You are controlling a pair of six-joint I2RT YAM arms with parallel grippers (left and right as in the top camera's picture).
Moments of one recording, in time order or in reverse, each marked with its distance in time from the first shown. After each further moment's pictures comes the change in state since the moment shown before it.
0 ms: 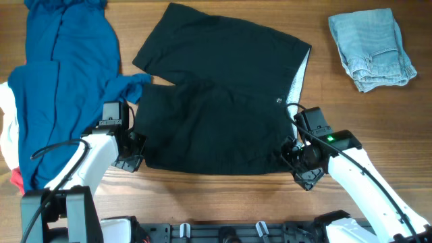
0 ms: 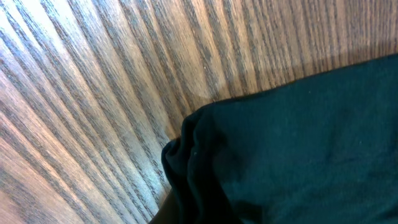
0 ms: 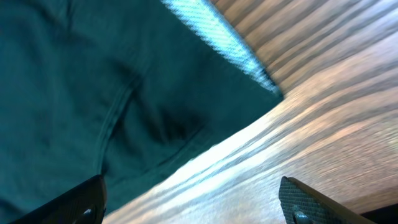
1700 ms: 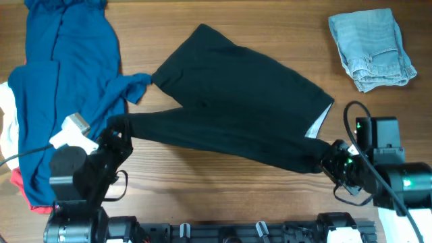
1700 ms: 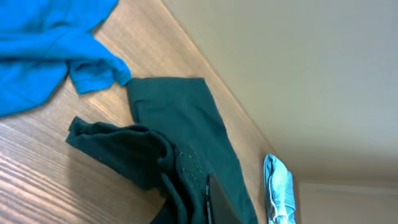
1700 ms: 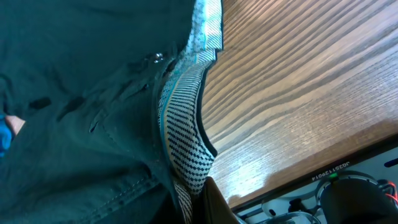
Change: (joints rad) left arm -0.009 -0.969 0.054 0.045 0.101 0.252; right arm -0.233 -0.375 0.362 -0.475 0.050 -0.305
